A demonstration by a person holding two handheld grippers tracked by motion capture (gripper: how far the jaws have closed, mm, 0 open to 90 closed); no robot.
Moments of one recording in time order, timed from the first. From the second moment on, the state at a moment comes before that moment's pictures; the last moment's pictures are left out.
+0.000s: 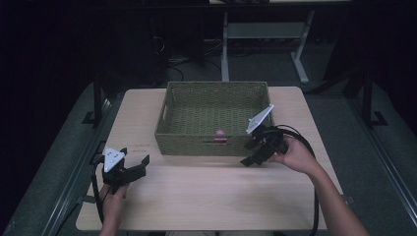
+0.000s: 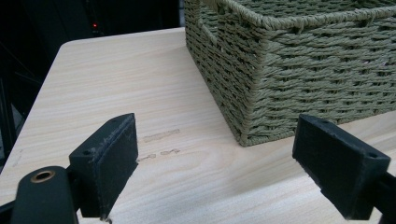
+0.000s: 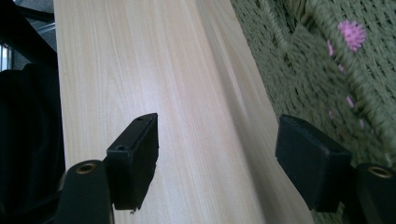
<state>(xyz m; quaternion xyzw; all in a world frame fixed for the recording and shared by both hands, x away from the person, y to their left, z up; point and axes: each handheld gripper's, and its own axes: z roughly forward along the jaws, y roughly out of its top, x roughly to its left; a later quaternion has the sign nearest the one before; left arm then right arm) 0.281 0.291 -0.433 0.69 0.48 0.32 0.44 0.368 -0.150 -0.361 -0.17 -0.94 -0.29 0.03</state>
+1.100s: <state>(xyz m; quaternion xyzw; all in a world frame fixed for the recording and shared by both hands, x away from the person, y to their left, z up) 0.281 0.291 -0.433 0.69 0.48 0.32 0.44 0.343 -0.178 -0.394 -0.20 -0.93 -0.31 0.04</state>
